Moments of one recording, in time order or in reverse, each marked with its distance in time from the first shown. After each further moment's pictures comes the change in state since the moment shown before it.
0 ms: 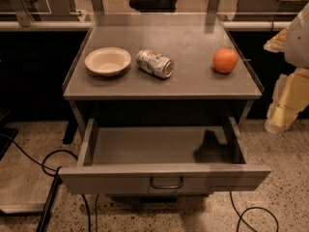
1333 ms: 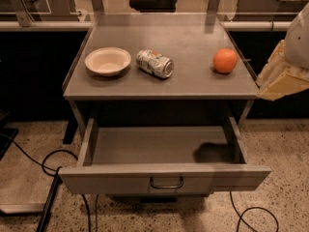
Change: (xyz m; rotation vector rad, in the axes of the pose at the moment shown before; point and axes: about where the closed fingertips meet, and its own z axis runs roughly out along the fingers) arm 0.000 0.000 0.000 0.000 0.000 0.000
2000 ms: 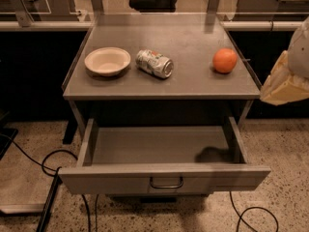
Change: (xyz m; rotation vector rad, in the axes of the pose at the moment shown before) arm 0.006 0.013 0.004 0.005 0.013 -0.005
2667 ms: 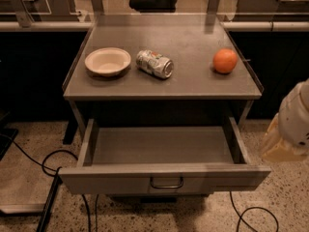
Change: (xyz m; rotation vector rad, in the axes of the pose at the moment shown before) arm 0.037 0.077 0.064 -0.114 0.093 0.088
